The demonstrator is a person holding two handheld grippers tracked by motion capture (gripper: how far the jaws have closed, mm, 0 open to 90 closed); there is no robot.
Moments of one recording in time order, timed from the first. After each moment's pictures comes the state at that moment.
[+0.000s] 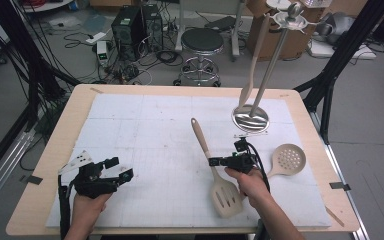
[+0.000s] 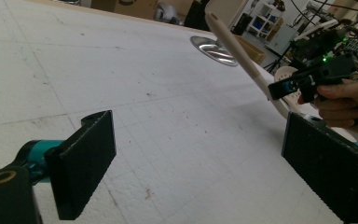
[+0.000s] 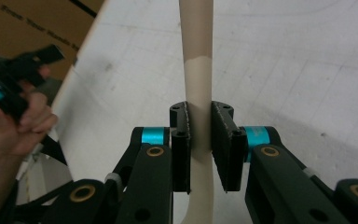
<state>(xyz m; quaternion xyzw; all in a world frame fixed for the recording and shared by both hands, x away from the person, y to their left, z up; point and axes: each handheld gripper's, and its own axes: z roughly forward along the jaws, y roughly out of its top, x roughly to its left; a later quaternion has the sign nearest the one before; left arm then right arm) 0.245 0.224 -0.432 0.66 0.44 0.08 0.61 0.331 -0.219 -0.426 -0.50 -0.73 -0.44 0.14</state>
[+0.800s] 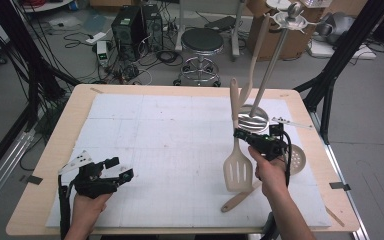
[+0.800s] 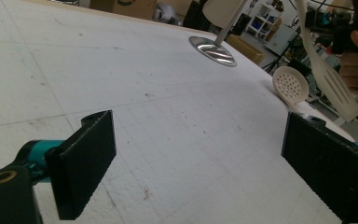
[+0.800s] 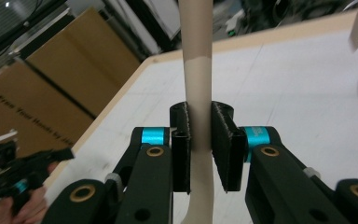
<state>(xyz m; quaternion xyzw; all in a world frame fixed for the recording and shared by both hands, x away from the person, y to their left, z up) 0.245 0.223 -0.432 0.66 0.43 0.08 0.61 0.321 -0.270 -0.357 -0.51 -0.64 -0.58 -0.03</state>
